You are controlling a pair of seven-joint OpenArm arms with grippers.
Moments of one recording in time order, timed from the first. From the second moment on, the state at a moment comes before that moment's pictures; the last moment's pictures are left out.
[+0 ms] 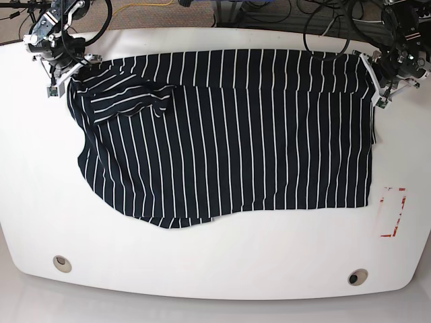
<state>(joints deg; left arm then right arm) 21.1 -18.6 -29.3 100.3 -13.8 -42.0 68.4 -19.2 3.5 47.1 99.5 9.8 40.0 -62.9</state>
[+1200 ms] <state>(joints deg) 14.0 -20.7 -29.4 109.9 -12.7 -42.0 76.9 -18.7 4.5 42.4 113.9 13.8 40.2 -68.5</state>
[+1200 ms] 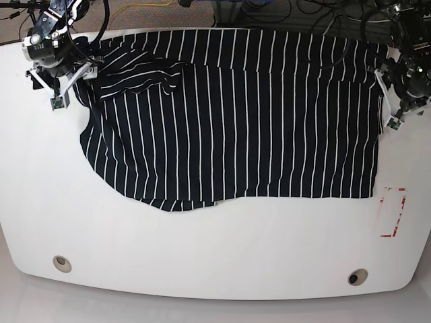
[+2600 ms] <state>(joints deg) 11.7 -20.6 -29.3 111.3 -12.7 -42.0 77.2 -15.9 0.4 35.4 104.0 17.2 40.1 -68.3</state>
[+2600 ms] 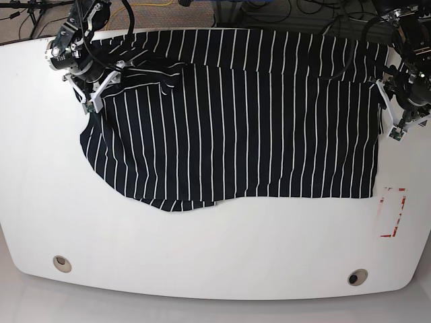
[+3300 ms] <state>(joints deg) 11.7 -20.5 -29.3 111.2 -12.7 -42.0 77.2 -16.0 0.5 32.1 112.0 17.7 40.1 -69.2</state>
